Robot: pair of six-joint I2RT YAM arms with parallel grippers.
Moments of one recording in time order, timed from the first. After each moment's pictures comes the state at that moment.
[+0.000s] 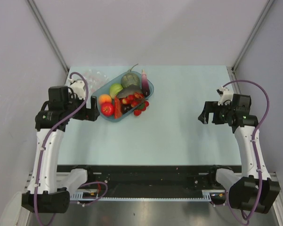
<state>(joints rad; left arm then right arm) 0.00 0.99 1.25 -1.00 0.25 0.10 -0.16 1.03 0.93 -0.71 -0.45 -0.08</state>
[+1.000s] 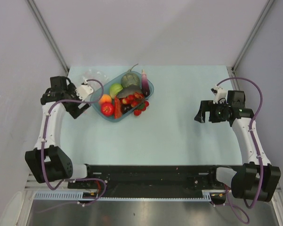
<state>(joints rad) 0.19 1.34 1.31 -0.93 0.12 0.99 -0.12 1.15 0.96 -0.72 -0.49 -0.10</state>
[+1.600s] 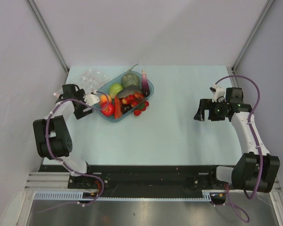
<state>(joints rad) 0.20 1.63 1.06 -0.39 0.10 1.30 -0.12 1.24 1.00 -0.74 -0.49 -0.10</state>
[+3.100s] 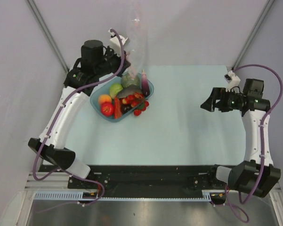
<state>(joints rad) -0.41 1.52 1.86 -0.64 0.27 0.20 -0.26 1.23 1.24 -0.88 -0.73 -0.15</state>
